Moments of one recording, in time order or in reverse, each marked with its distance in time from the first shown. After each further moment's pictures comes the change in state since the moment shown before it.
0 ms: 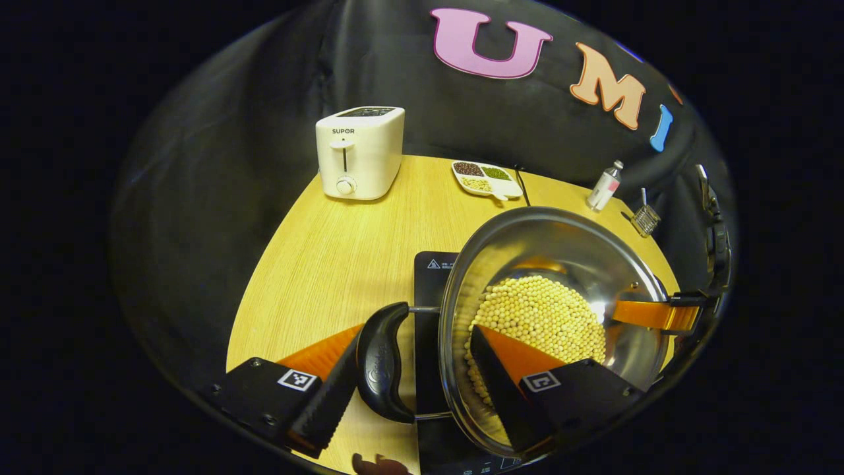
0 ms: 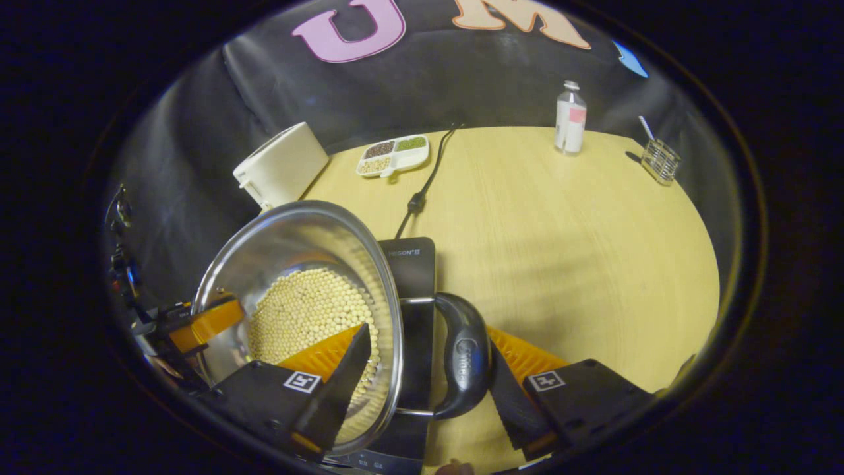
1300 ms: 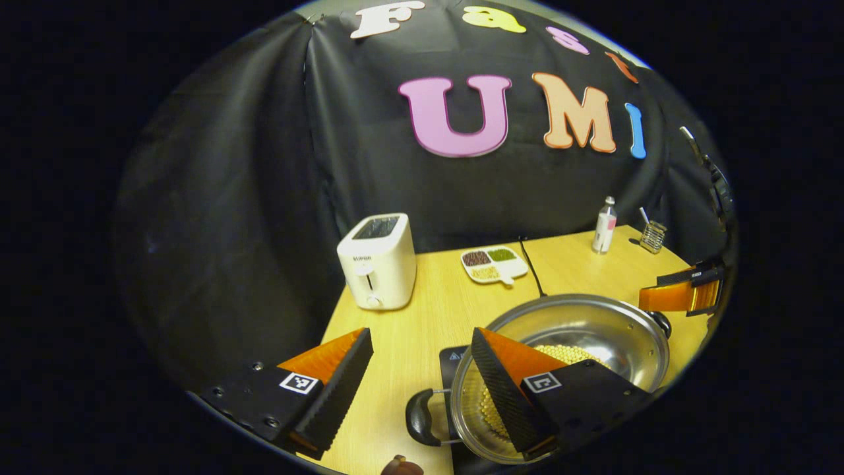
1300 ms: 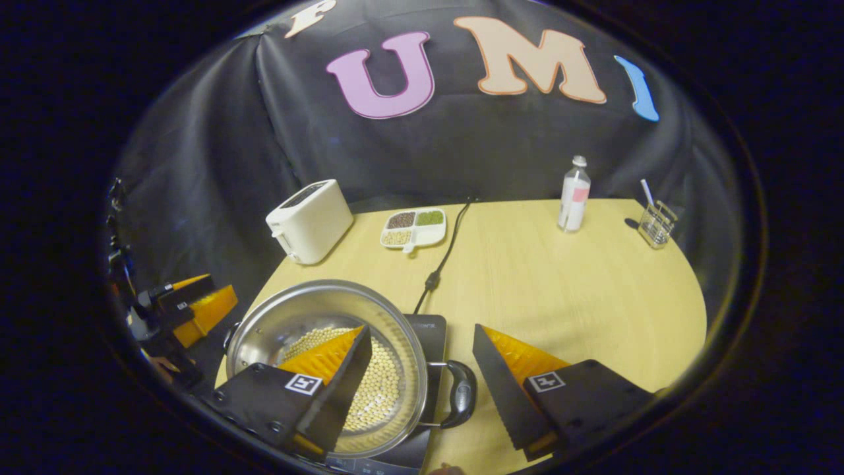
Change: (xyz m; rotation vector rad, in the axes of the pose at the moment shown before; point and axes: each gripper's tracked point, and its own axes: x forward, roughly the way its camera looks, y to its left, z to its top) left arm -0.068 -0.005 0.120 0.221 -0.424 0.115; right arm -0.064 0.019 0.083 -0.099 -0.279 0.051
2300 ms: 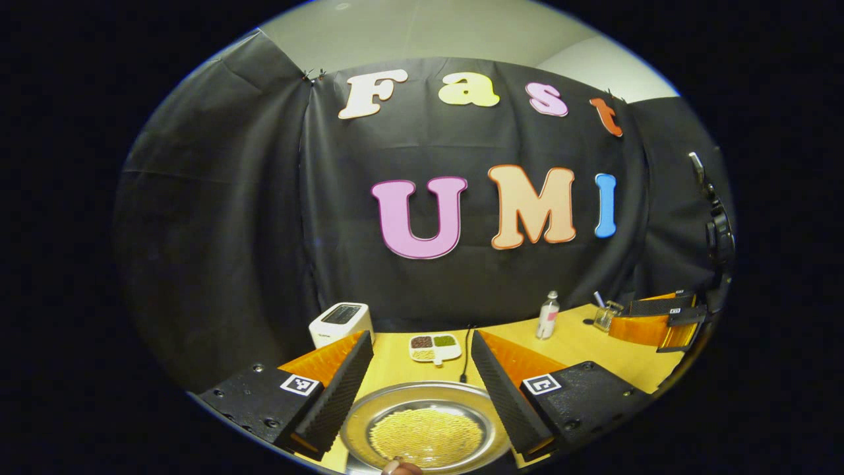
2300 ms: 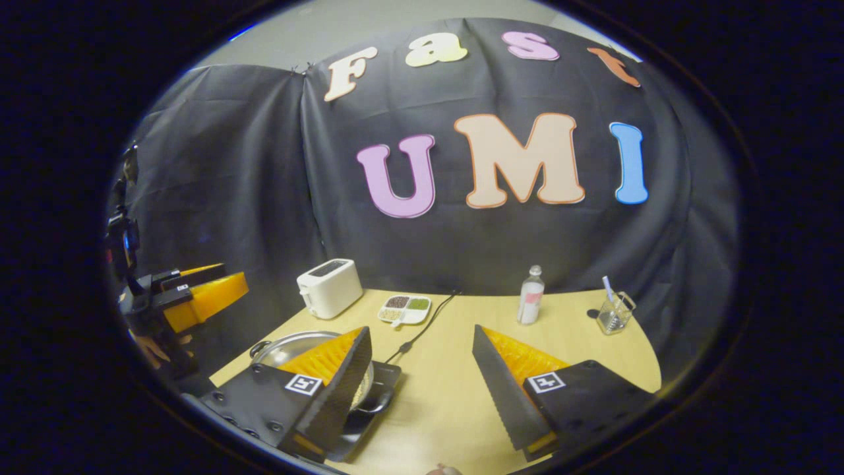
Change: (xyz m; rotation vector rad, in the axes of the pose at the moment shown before) left arm -0.118 -0.160 0.150 -0.097 -0.315 -0.006; right arm -0.156 -0.101 0.111 -0.104 -0.392 0.103
